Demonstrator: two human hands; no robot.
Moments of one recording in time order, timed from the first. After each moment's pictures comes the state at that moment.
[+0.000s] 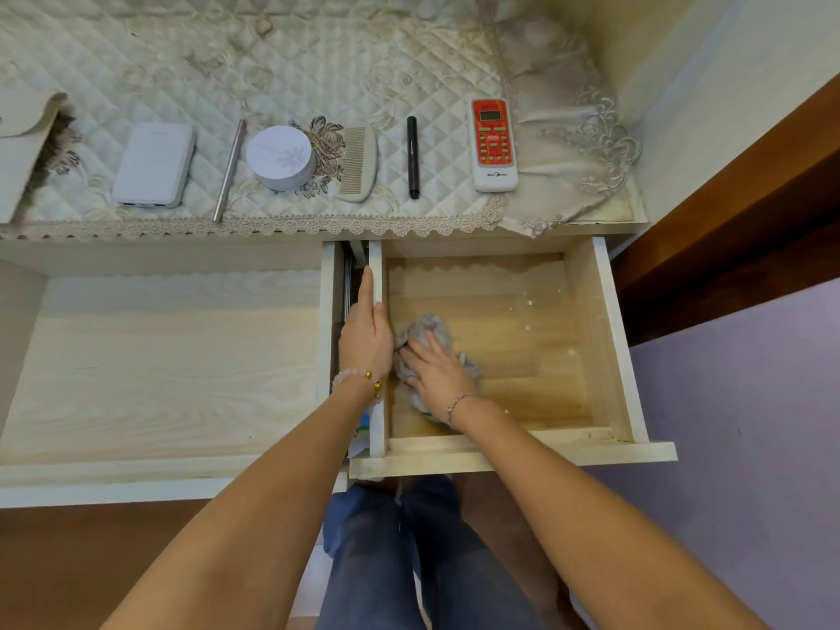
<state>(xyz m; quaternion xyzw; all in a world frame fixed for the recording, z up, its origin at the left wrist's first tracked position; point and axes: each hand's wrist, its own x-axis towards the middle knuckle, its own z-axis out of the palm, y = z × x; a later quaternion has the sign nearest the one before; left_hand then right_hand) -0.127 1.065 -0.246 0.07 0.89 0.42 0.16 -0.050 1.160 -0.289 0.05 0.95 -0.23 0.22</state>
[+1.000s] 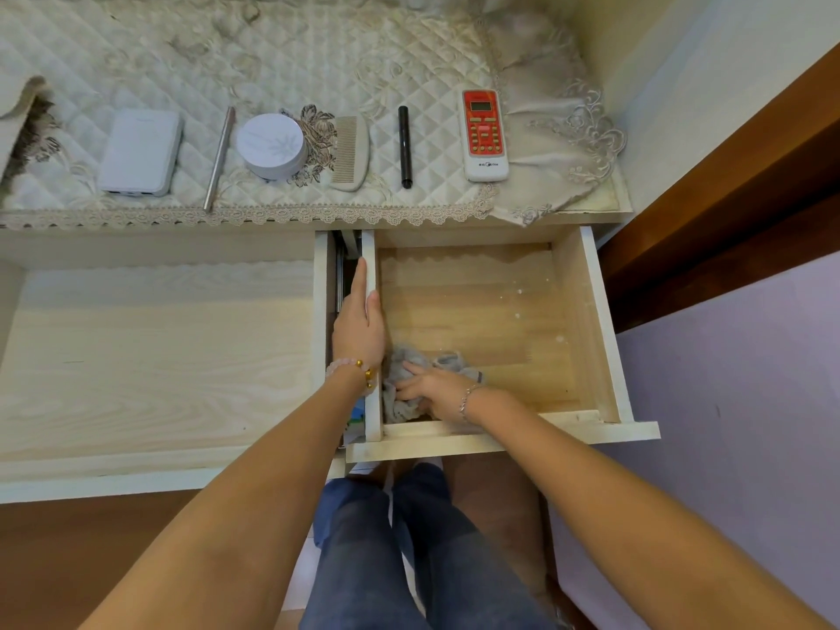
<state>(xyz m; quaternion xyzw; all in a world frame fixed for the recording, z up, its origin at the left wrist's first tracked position) -0.124 1.059 -0.247 0.07 0.86 0.46 0.19 -0.028 1.168 -0.306 -0.09 0.90 -0.30 0.32</state>
